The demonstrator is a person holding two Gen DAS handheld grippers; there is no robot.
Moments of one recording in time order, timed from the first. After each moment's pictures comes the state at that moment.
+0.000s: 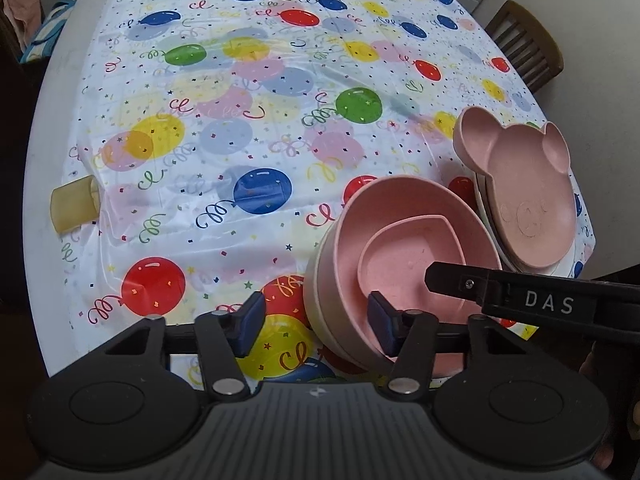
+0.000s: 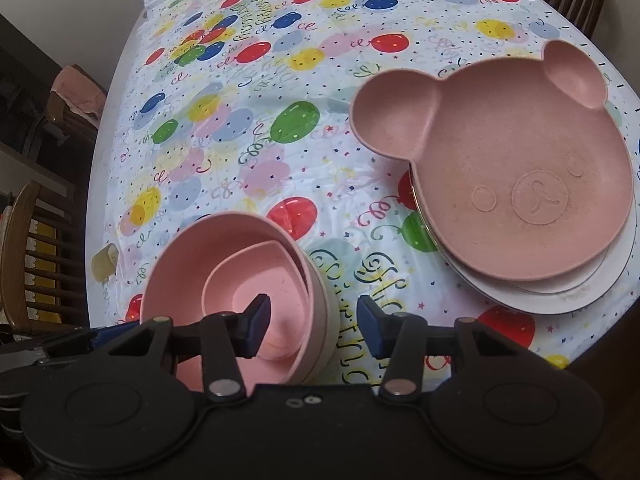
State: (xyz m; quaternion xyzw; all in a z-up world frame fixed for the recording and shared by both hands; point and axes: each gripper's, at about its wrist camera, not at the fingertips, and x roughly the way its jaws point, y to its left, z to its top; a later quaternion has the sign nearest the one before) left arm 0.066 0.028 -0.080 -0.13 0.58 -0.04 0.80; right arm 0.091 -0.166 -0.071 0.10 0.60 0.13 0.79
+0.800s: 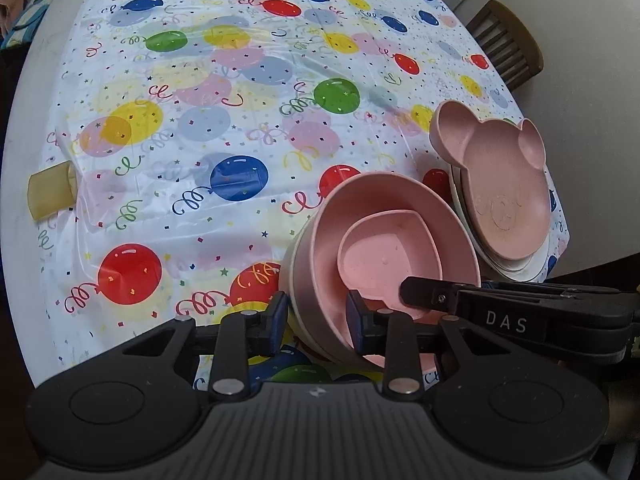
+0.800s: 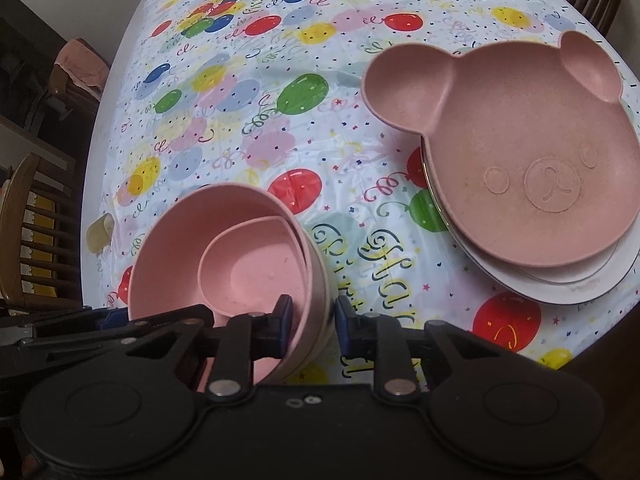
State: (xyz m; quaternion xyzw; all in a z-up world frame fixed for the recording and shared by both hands) left arm 0.062 0.029 -0.078 -0.16 0.59 -0.07 0.79; right arm 0.085 -0.160 -0.078 0.07 0.61 0.15 0.77
